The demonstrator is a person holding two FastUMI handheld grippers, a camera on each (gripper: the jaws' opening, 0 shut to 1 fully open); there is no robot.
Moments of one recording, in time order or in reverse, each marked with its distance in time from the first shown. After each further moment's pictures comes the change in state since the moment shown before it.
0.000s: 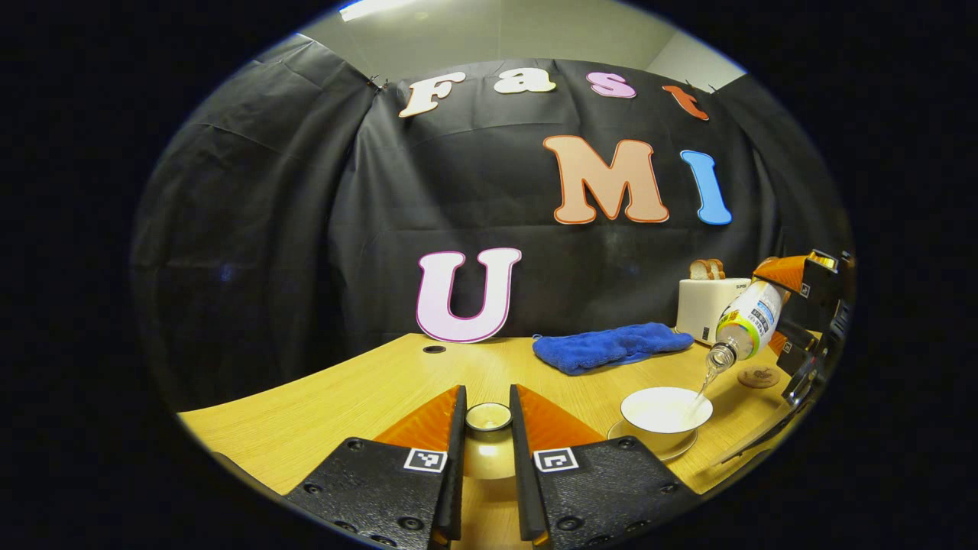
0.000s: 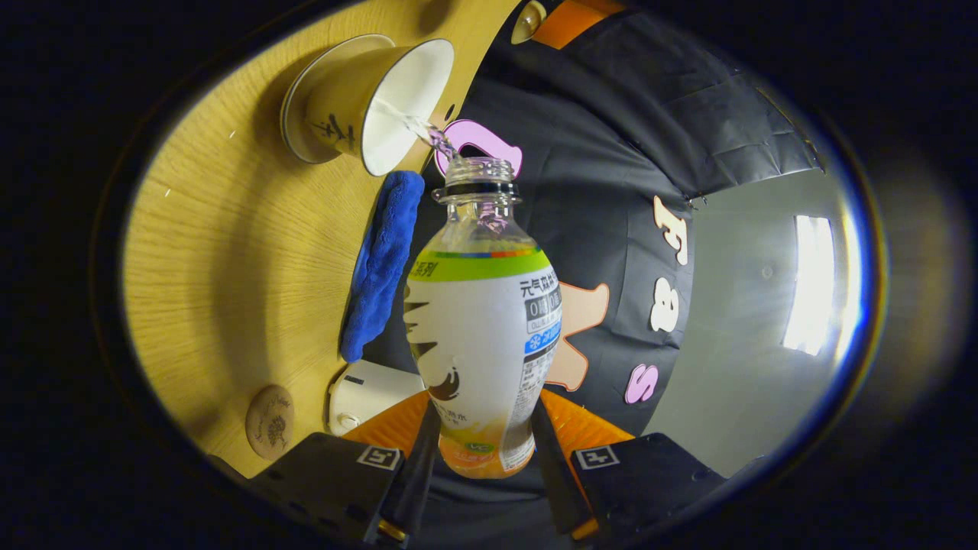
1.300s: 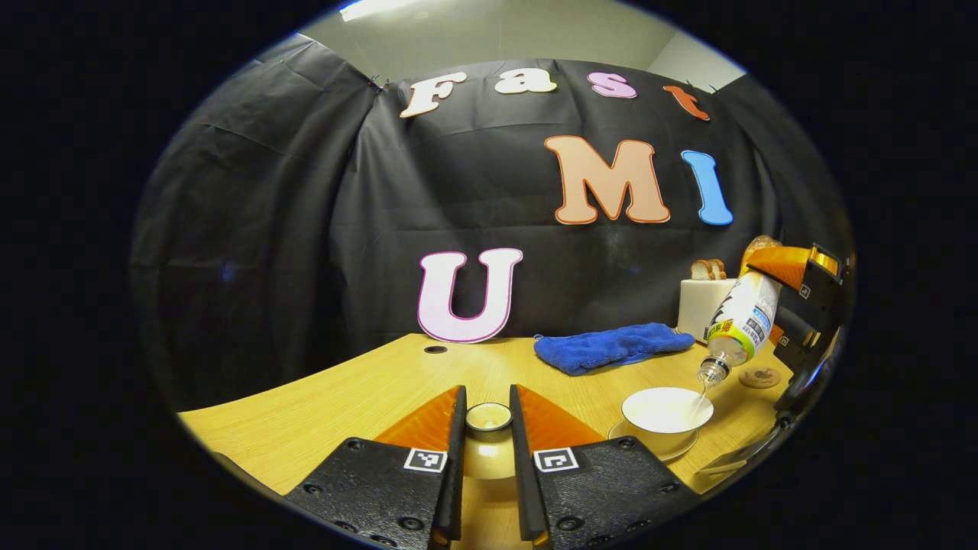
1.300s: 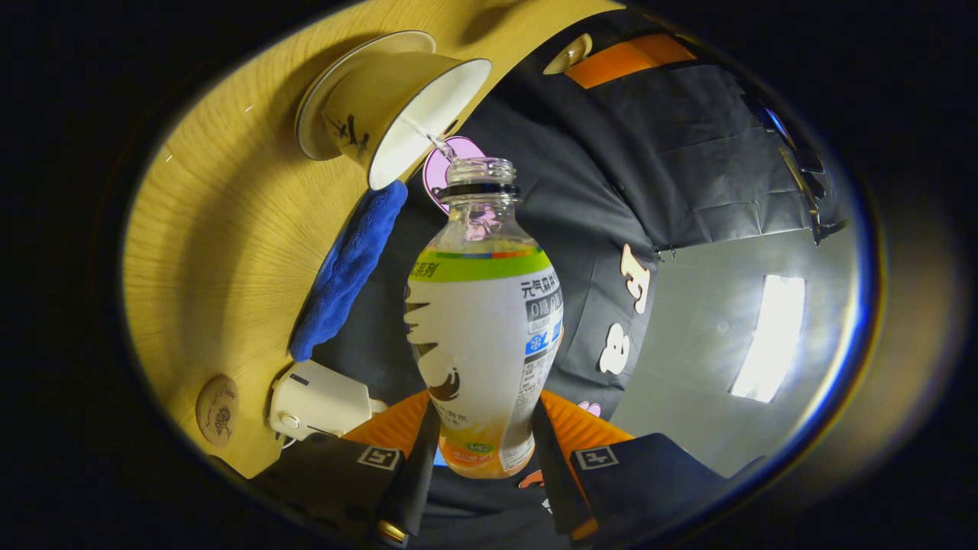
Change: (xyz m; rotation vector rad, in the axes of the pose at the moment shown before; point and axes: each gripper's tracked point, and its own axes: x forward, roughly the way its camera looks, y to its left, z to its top) left arm -0.001 0.001 -0.001 0.000 -0.001 0.005; right arm 0.000 -0.019 0.020 -0.150 -0.116 -0.157
